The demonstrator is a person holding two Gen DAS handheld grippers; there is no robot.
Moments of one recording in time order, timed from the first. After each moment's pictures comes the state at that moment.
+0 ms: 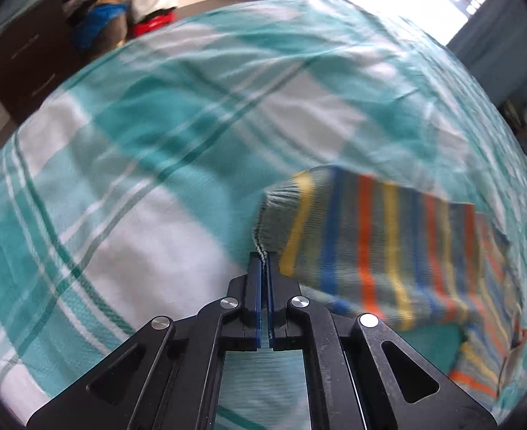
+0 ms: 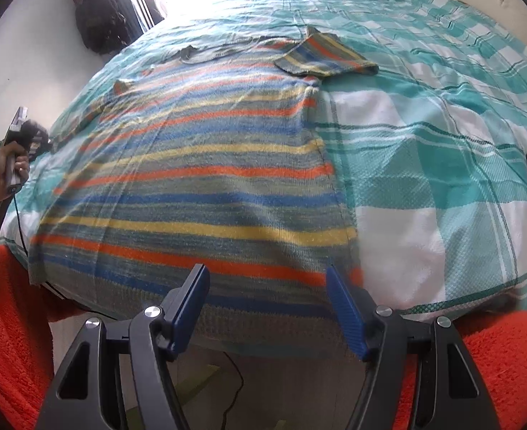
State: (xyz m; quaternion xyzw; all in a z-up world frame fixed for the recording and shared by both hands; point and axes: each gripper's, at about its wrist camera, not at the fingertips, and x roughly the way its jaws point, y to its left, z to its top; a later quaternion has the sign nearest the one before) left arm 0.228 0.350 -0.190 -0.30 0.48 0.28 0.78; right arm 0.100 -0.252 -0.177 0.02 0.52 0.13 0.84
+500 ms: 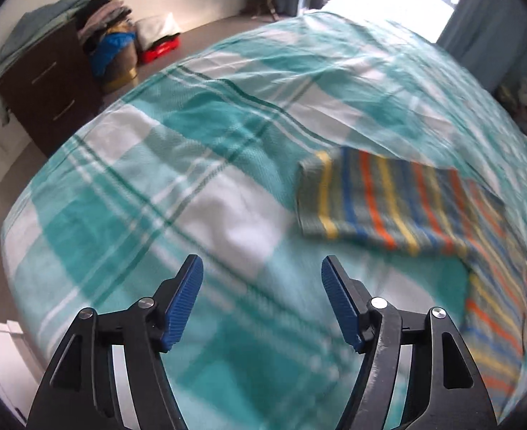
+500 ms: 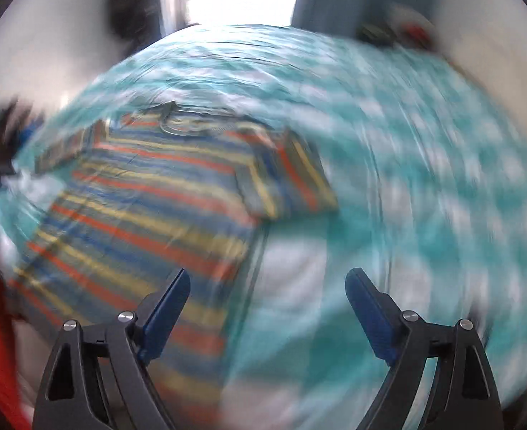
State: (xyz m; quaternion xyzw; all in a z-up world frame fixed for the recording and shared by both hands) left arm 0.140 0.315 -0.138 -0.23 0.47 0.28 0.81; right arm 0.269 -0.255 -0.090 -0.17 0.45 0.18 0.86
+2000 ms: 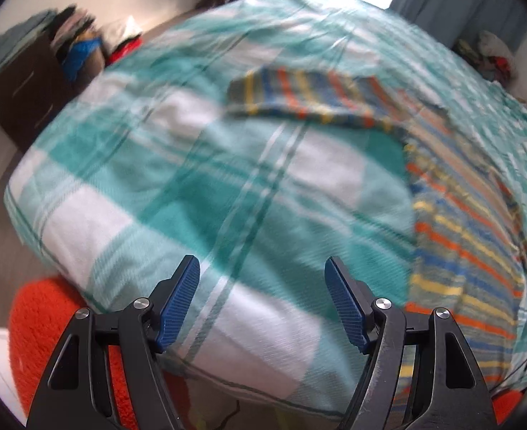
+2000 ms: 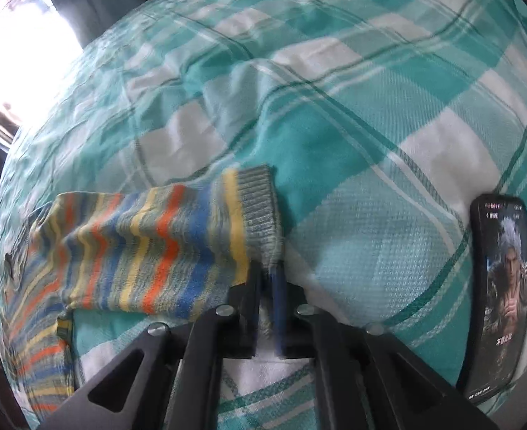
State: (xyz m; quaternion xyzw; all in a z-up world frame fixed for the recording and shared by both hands) left arm 0.087 0.208 -0.127 -0.18 0.49 0.21 0.82; right arm 0.343 -0.496 -0.198 0.19 0.54 -0.11 0.81
